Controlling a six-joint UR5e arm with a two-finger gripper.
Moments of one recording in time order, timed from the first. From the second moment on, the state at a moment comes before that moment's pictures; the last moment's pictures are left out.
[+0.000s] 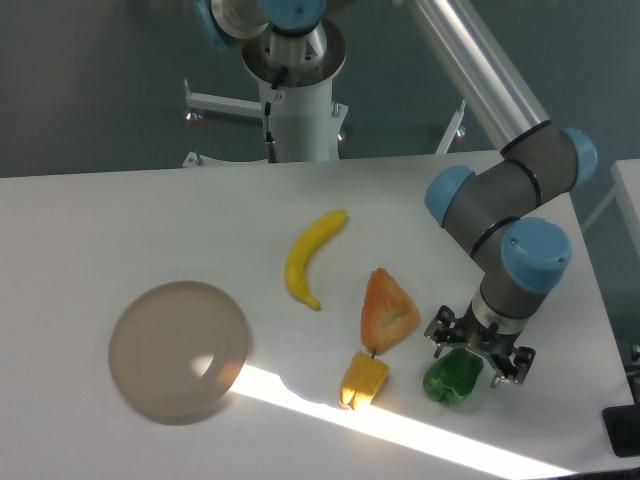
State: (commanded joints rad) arm 2.38 -2.37 -1.04 -1.19 1.43 1.06
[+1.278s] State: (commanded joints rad) arm 2.33 -2.31 -0.99 -1.22 1.41 1.08
